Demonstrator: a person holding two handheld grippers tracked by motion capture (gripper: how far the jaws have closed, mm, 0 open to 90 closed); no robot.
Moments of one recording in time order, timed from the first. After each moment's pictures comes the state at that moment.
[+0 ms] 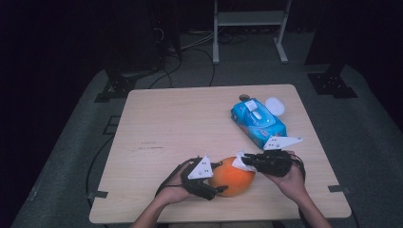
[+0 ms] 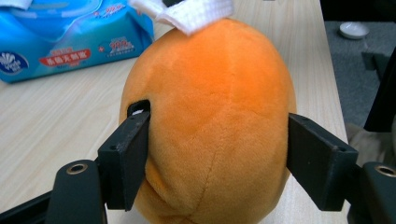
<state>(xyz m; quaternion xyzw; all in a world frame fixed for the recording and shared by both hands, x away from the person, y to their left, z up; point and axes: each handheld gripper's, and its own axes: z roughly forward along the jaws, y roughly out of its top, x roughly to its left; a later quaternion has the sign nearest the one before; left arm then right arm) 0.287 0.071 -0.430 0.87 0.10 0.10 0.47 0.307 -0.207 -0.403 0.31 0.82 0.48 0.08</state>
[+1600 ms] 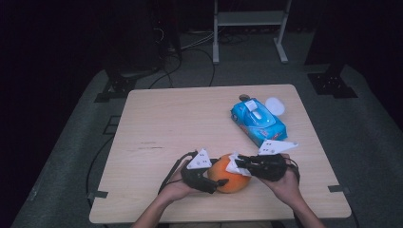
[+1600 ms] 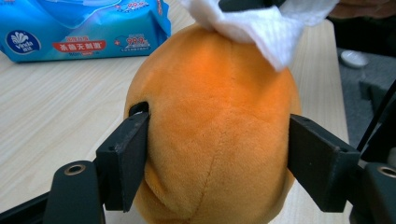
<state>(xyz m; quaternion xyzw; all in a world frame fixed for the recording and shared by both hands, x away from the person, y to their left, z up) 0.298 0.070 -0.428 0.86 0.16 0.08 0.48 0.290 -0.184 -0.393 0.28 0.82 0.49 0.11</state>
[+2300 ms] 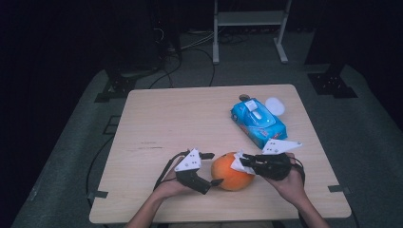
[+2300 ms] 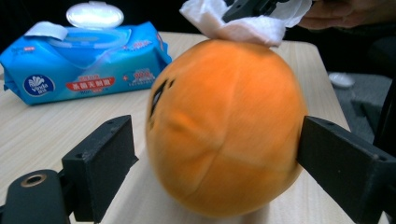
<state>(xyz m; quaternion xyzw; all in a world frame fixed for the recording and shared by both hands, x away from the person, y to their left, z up) 0.313 0.093 -0.444 0.81 0.10 0.09 0.56 0.292 -0.198 -0.393 0.28 0.82 0.48 0.12</state>
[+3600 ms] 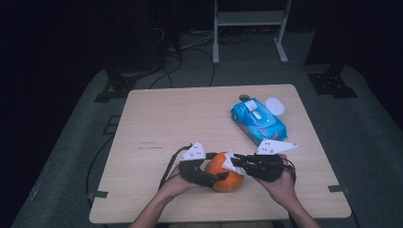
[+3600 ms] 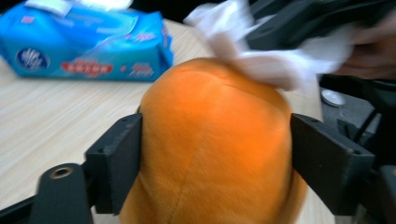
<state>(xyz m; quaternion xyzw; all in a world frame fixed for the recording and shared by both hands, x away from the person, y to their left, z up) 0.308 0.079 -0.417 0.82 0.17 0.05 0.54 0.286 -0.176 -0.386 0.29 0.80 0.52 0.10</state>
